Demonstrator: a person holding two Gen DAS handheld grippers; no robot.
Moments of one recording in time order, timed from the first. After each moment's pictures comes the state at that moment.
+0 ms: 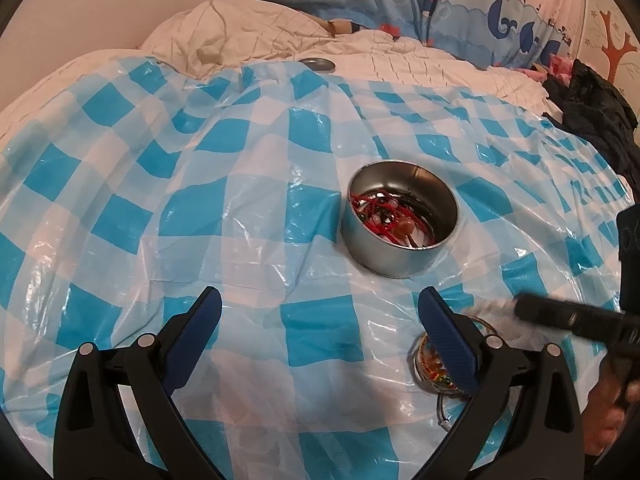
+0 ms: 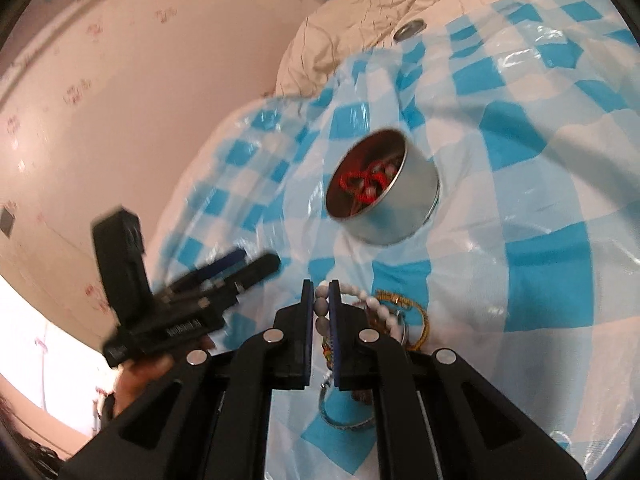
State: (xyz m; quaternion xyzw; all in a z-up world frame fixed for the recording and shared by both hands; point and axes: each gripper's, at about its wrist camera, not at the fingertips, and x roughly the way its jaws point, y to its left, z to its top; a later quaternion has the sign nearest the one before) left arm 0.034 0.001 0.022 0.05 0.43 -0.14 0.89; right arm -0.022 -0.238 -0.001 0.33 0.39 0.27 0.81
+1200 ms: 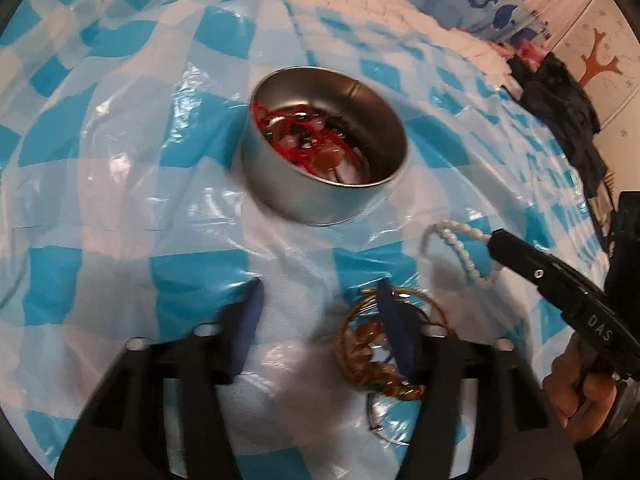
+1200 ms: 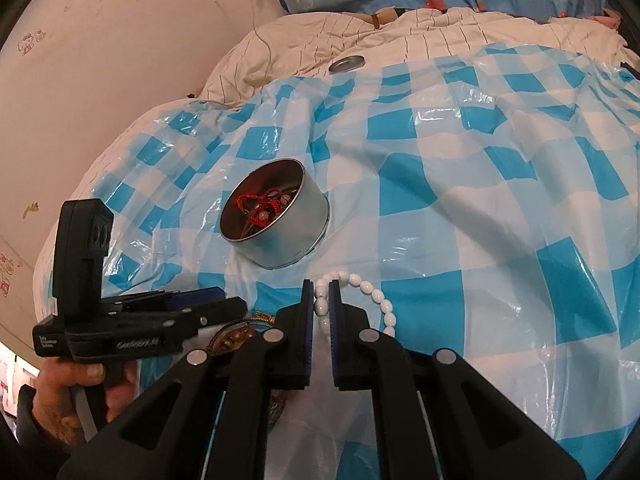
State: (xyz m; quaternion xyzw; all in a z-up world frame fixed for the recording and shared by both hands) left arm 0.051 -0.032 -0.031 -0.03 0.54 -0.26 0.80; right arm -0.026 -0.250 0.006 0.18 0.41 0.11 0.89
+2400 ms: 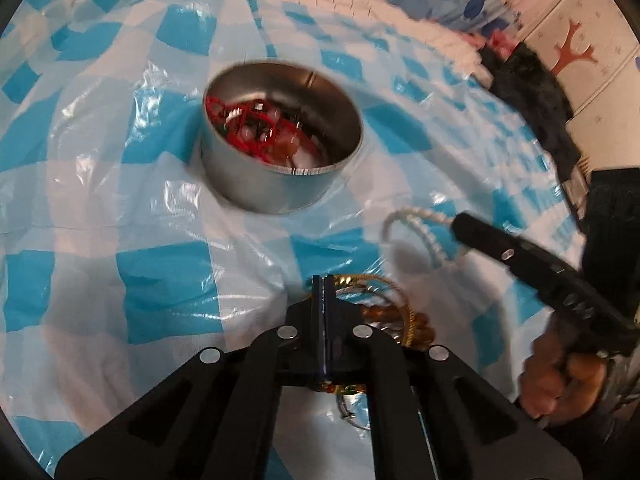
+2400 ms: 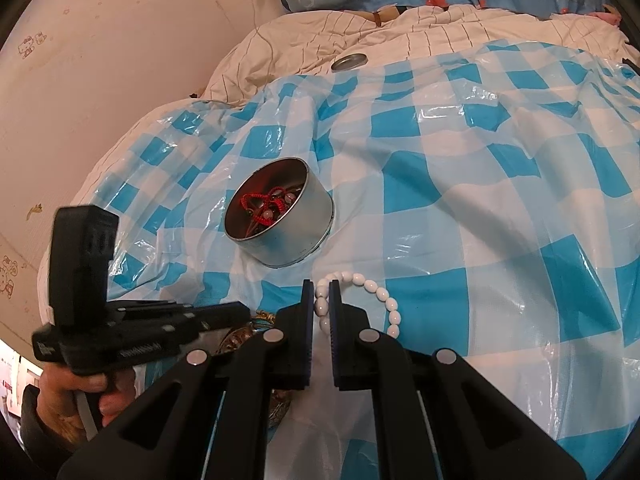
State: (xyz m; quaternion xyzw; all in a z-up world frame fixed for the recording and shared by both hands) left arm 0.047 -0.037 -0.025 -0.04 0.53 -0.31 0.79; right arm -0.026 -0.247 0.007 0.19 0.41 0.11 0.88
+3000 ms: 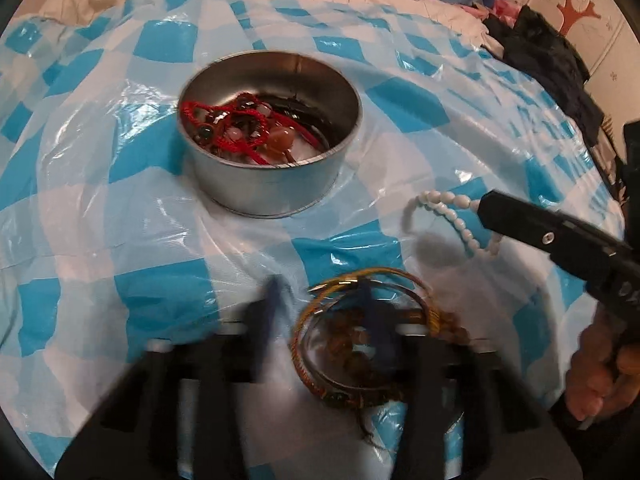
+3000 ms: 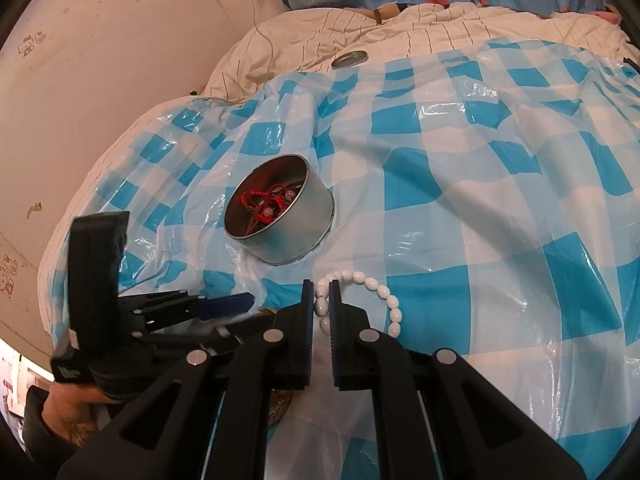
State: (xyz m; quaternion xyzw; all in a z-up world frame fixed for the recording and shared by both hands) left arm 0.046 -0.058 -0.035 0.04 0.53 -0.28 0.80; right arm -0.027 -0.246 0.007 0.19 0.42 0.11 0.88
